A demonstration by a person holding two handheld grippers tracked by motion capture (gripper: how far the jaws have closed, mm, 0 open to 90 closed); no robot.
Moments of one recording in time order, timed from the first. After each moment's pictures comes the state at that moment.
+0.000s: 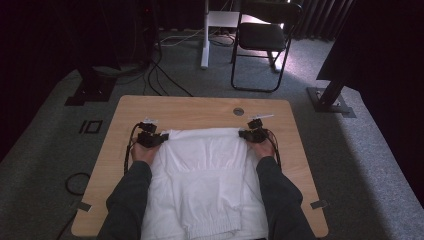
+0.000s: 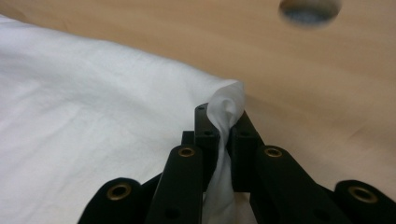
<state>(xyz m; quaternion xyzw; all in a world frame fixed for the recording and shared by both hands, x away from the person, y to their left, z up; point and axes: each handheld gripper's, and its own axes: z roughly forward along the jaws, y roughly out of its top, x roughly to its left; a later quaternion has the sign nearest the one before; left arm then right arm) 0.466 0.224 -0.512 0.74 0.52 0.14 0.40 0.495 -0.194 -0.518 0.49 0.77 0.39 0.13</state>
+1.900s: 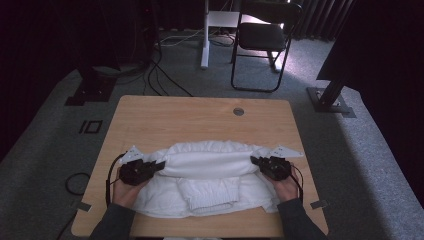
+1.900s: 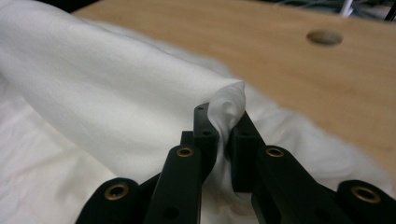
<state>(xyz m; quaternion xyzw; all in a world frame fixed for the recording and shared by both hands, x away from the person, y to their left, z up) 0.313 0.231 -0.493 0.78 0.40 0.12 0.47 0.343 -0.237 -0.509 0.39 0.77 0.48 0.17</state>
